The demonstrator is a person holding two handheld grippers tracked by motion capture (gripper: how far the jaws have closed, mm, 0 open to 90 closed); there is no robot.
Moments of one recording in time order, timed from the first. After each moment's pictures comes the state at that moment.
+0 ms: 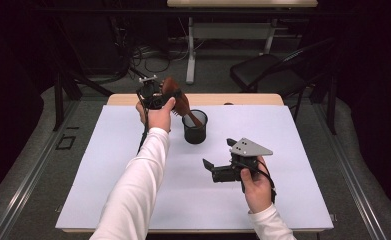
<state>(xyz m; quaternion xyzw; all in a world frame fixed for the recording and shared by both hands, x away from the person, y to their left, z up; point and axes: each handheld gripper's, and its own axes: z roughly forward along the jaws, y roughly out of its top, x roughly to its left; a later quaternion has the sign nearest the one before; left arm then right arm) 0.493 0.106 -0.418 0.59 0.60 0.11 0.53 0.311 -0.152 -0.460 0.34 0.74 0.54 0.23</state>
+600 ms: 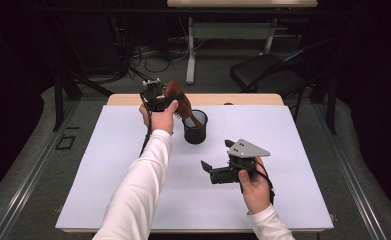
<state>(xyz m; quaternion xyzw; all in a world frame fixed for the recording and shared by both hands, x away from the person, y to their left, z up) 0.495 0.100 -0.430 0.59 0.61 0.11 0.52 0.309 -0.147 -0.462 0.33 0.74 0.53 0.23</state>
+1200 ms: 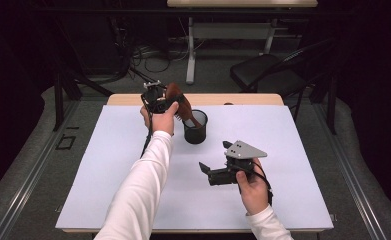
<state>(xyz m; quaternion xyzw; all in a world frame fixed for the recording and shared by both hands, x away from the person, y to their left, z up) 0.497 0.100 -0.439 0.58 0.61 0.10 0.52 0.308 -0.143 -0.465 0.33 0.75 0.53 0.23</state>
